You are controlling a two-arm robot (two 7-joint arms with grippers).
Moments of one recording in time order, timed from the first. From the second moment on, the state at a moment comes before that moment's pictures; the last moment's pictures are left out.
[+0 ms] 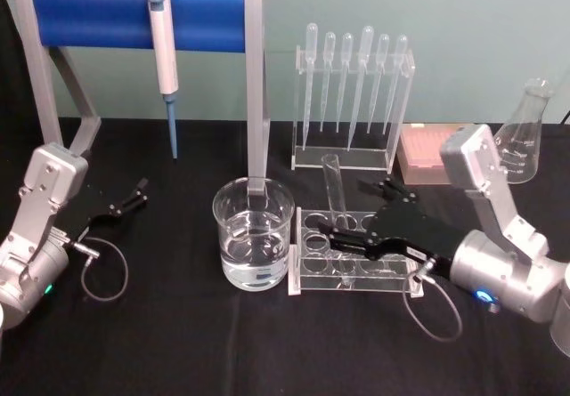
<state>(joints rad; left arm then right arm) -0.20 0.60 0.45 -1.41 -0.25 -0.12 0.03 0.24 0.58 -0.49 -1.64 0.43 0.13 0.40</state>
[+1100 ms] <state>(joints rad) -0.20 0.60 0.45 -1.41 -0.25 -0.12 0.03 0.26 0.48 -0.44 -1.59 0.39 0.15 0.44</state>
